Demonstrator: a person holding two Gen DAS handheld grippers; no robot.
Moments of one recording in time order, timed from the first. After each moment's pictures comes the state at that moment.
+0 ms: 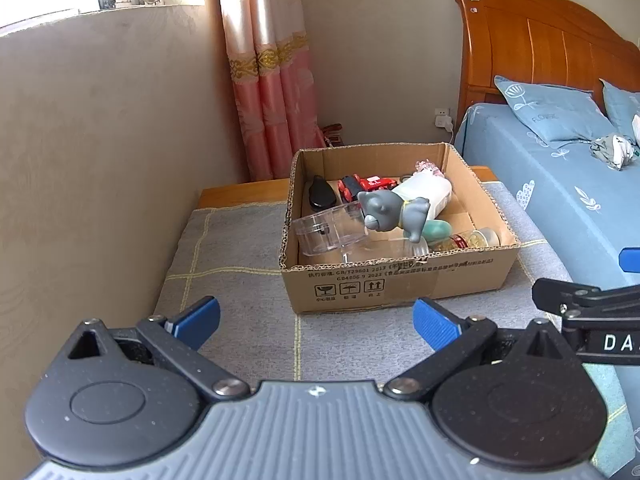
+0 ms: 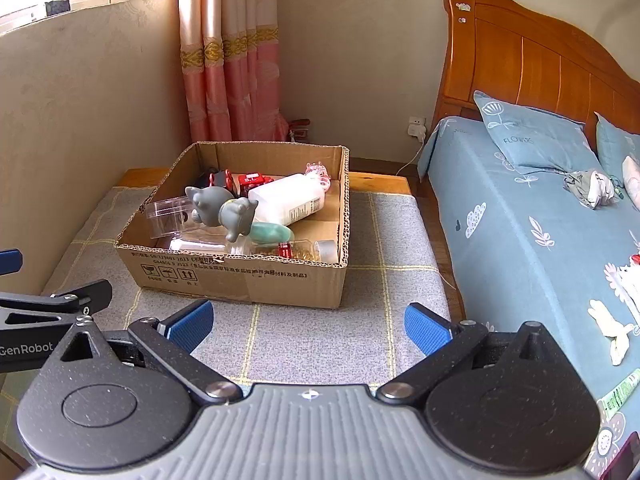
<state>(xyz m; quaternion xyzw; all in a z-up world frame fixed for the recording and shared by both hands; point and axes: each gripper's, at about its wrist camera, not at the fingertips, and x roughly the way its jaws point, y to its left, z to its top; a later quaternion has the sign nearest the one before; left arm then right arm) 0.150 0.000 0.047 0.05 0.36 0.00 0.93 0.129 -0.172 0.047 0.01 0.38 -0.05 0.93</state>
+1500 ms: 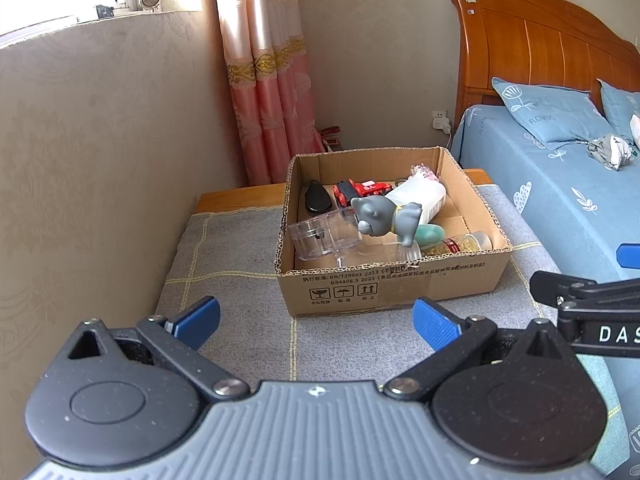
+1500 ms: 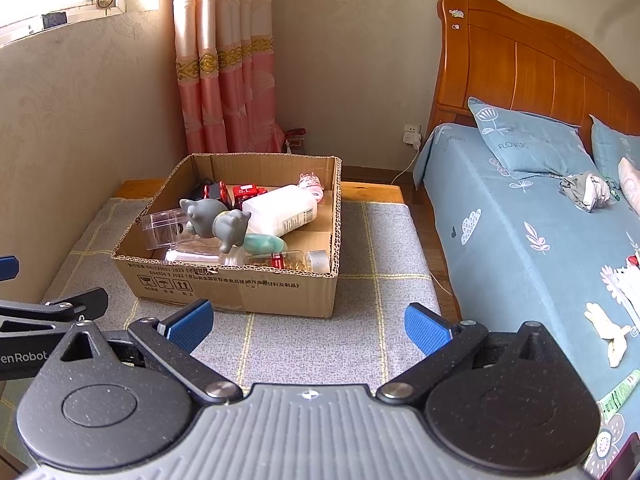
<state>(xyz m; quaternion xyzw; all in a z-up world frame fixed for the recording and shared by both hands) 0.148 -0.006 0.054 0.05 0.36 0.00 0.93 0.127 -0.177 0.052 0.01 0.36 -0.05 0.93</state>
